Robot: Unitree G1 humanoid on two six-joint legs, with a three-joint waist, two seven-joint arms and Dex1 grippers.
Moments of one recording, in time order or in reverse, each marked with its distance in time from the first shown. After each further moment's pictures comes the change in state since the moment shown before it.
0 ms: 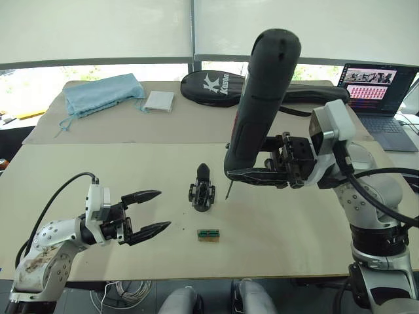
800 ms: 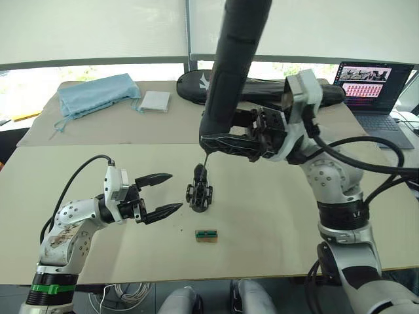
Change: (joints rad) left arm -0.147 -0.077 -0.082 0.080 0.119 -0.016 0.021; right arm -0.167 0.217 0.052 0.176 -0.081 -0.028 -0.047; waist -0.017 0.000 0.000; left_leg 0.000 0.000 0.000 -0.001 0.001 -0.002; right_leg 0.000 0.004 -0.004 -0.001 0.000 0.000
